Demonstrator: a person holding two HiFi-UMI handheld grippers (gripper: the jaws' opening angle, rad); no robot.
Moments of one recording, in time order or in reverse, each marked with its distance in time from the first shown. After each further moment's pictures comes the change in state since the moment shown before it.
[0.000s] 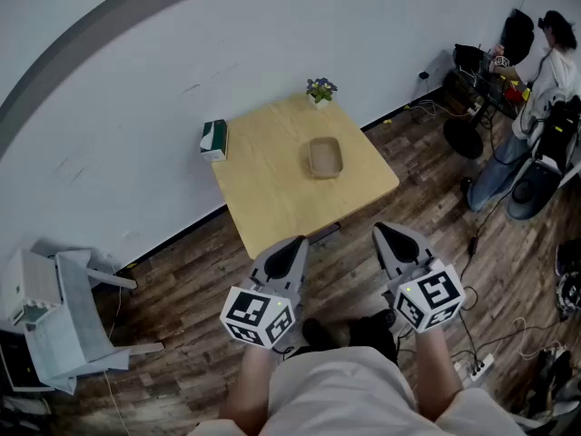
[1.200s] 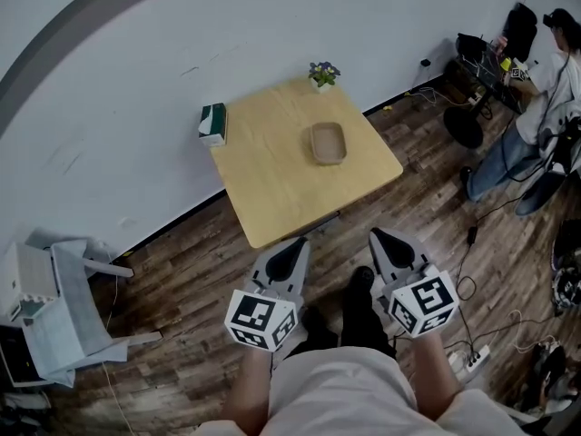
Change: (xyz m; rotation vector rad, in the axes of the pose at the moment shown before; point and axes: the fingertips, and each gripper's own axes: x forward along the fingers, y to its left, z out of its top) left arm -0.015 0.008 -0.022 0.017 0.053 0.016; right arm 0.006 0.025 -0.031 0.012 0.078 -0.004
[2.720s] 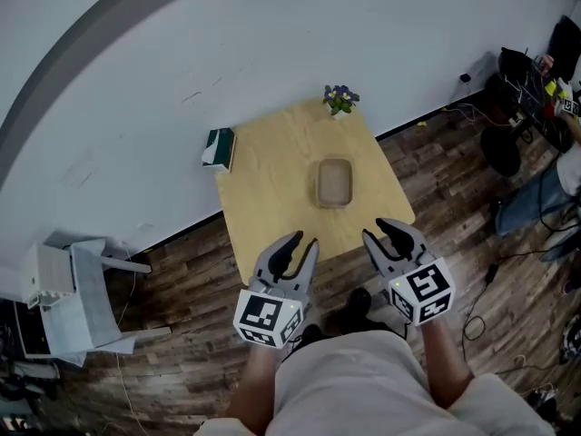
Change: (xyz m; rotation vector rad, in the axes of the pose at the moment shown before) left arm 0.169 0.038 0.043 0.100 0.017 0.175; right arm 0.123 -0.152 0.021 -0.040 0.068 0.208
